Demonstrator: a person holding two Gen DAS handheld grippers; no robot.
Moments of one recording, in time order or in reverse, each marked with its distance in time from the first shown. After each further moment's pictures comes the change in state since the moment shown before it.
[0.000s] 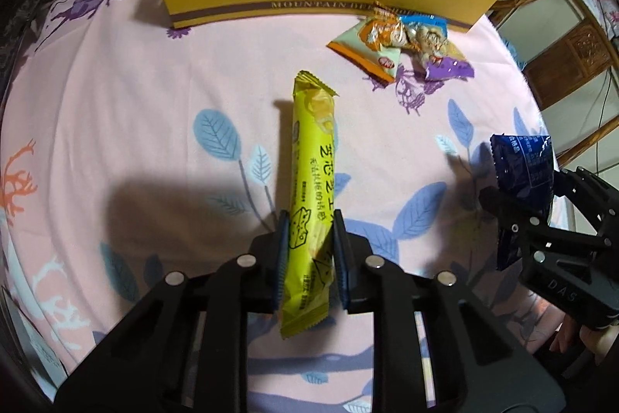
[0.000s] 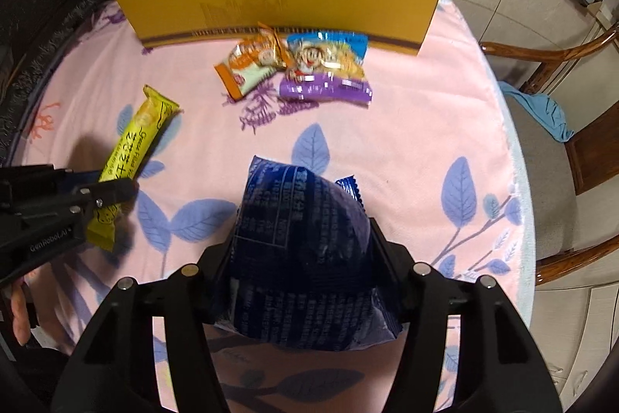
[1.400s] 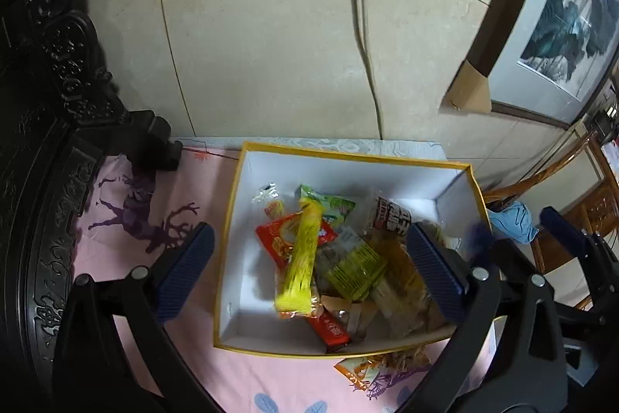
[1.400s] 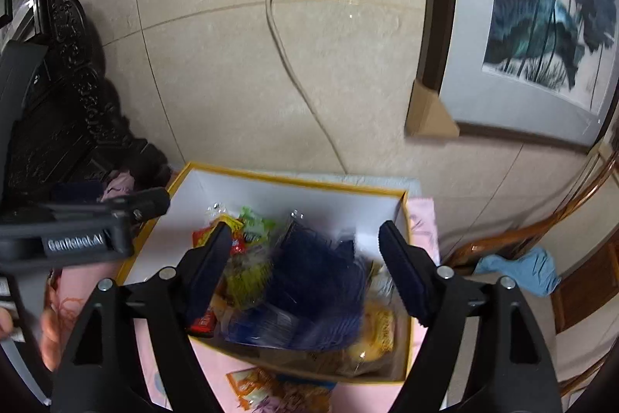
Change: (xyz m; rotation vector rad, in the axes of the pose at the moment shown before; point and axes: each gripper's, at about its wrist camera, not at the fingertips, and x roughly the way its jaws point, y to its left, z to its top) left arm -0.133 0.031 0.265 -0.159 -0.372 0.108; right arm -0.090 -0.015 0.253 -0.059 -0.442 0.003
